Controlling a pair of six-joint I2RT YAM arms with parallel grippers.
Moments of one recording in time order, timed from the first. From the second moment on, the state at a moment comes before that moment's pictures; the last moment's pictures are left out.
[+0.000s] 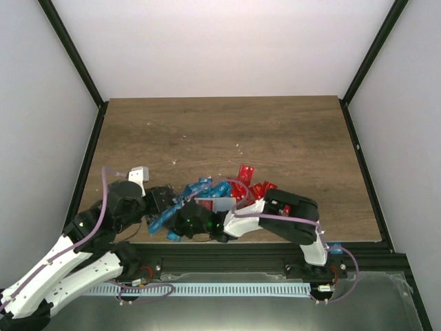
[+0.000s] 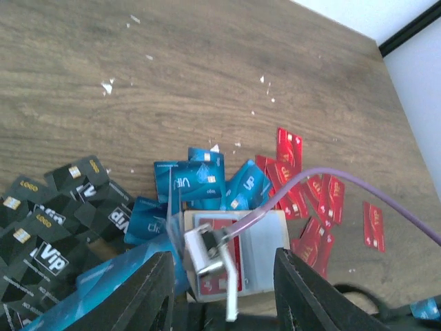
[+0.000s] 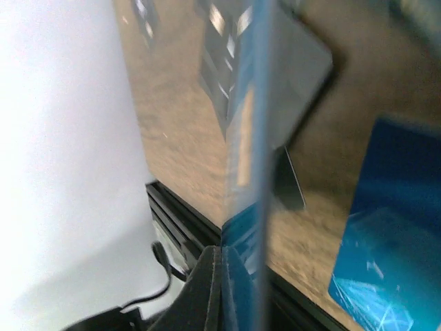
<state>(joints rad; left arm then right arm) -0.81 0.56 0.79 -0.85 -0.23 -0.78 1.31 2.01 0.98 0.54 -0.08 1.57</state>
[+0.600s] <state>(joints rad) -0.81 0.63 0.76 -0.64 -0.33 -0.75 0.90 1.67 0.78 0.53 -0.28 1.19</state>
